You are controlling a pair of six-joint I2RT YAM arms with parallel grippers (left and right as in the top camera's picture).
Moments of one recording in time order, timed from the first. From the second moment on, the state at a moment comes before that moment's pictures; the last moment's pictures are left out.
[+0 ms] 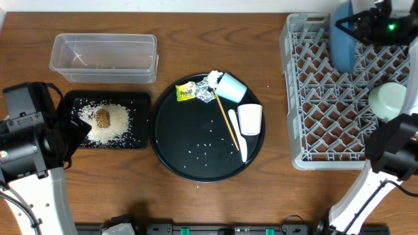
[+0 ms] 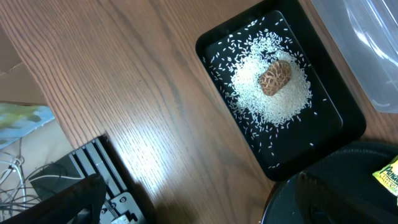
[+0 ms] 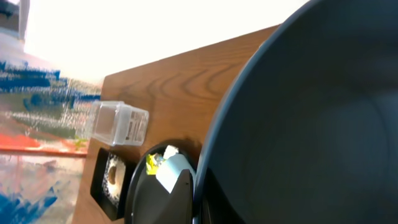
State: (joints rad) left arm 0.32 1.15 1.45 -1.50 -0.28 -0.67; right arm -0.35 2.17 2.22 -1.09 -0.95 0.04
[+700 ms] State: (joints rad) left arm 0.32 1.15 1.45 -1.49 -0.28 -0.67; right arm -0.39 2.17 2.22 -1.08 -1.06 0.04
